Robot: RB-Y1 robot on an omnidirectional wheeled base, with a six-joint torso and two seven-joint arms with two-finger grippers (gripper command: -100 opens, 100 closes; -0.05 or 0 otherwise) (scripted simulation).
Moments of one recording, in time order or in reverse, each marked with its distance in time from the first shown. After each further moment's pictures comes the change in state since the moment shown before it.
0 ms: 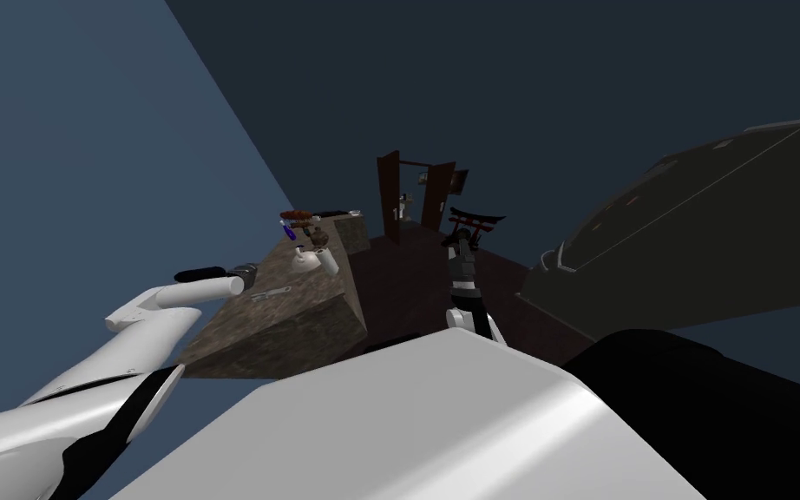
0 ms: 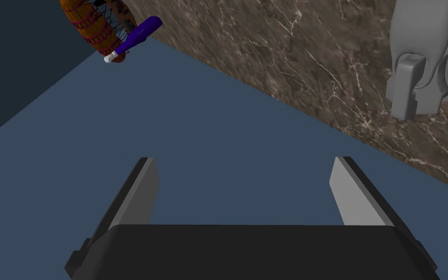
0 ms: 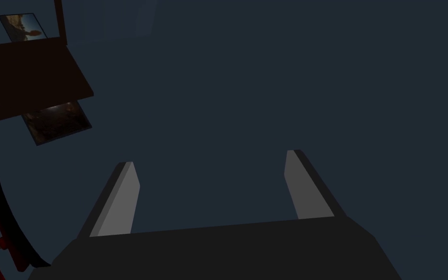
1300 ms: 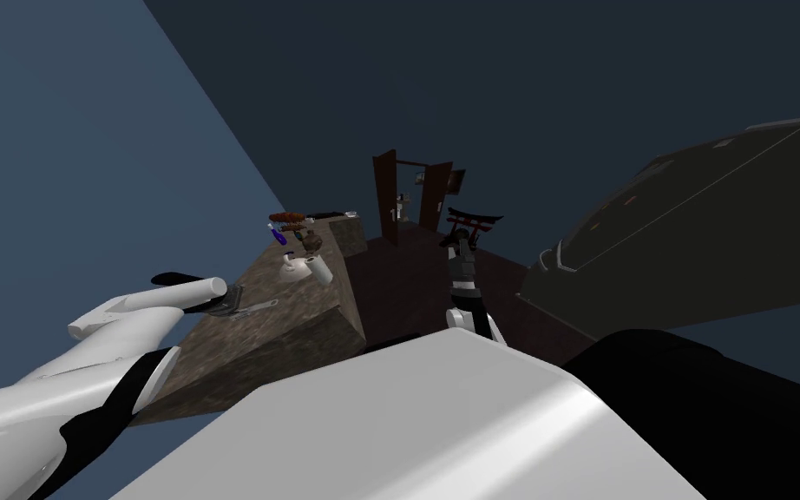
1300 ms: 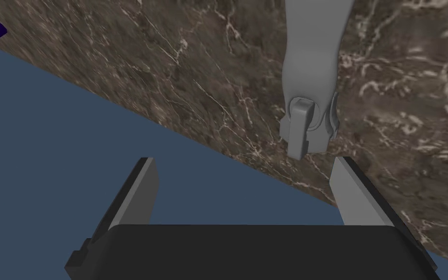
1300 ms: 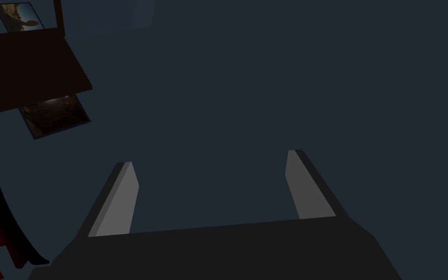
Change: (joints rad) left arm -0.113 0.040 0.021 0.271 0.038 0.296 0.026; right arm 0.000 0.000 0.000 0.000 0.000 0.000 0.000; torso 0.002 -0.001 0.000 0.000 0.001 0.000
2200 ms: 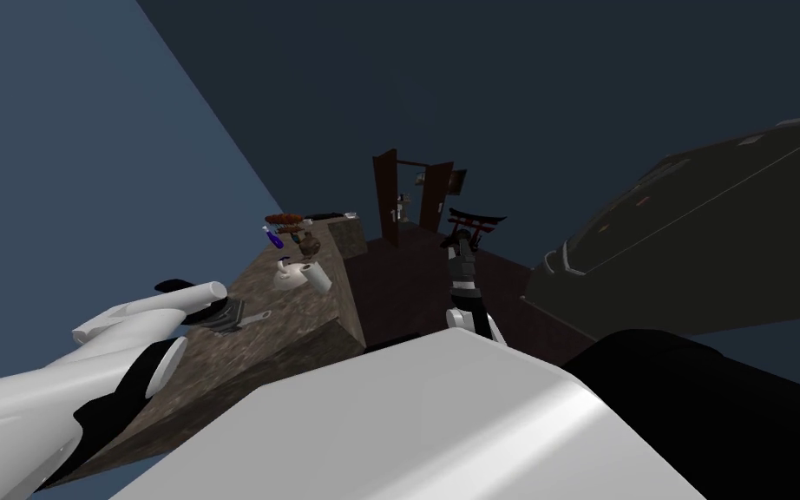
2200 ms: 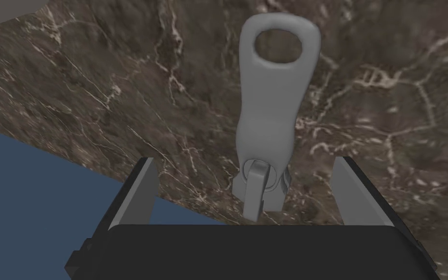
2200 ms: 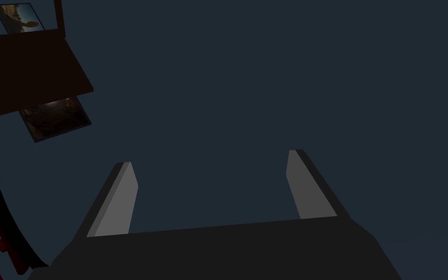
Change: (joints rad) left arm -0.055 -0.010 0.008 0.165 0.019 0.159 0.020; right arm 0.000 0.000 0.000 0.000 0.000 0.000 0.000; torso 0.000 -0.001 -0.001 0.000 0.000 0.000
